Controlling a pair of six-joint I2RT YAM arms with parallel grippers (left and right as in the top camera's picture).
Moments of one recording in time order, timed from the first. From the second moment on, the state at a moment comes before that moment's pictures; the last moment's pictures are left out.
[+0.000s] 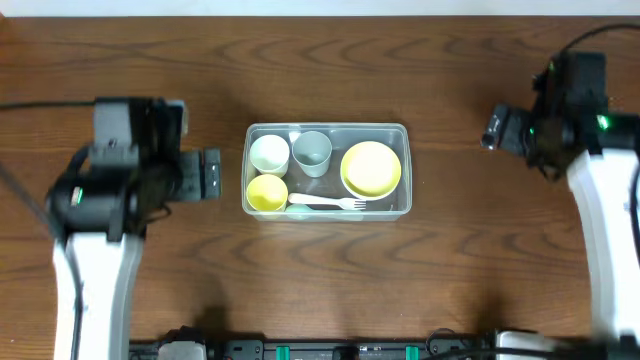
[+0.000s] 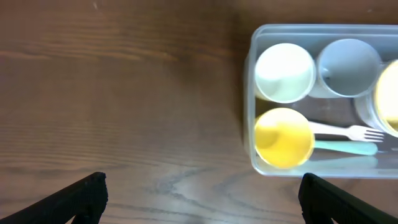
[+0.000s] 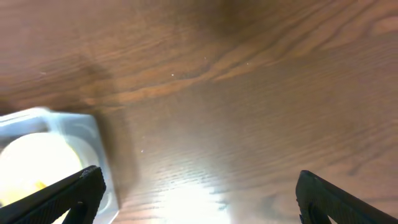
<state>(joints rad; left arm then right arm) -0.02 1.17 1.35 -1.20 0.03 -0.01 -0.07 1.43 1.38 -1.03 0.01 0.27</state>
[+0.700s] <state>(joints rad) -0.06 0.34 0.96 -1.11 0.02 -0.01 0.08 0.45 0.58 -0.87 0.12 0.36</state>
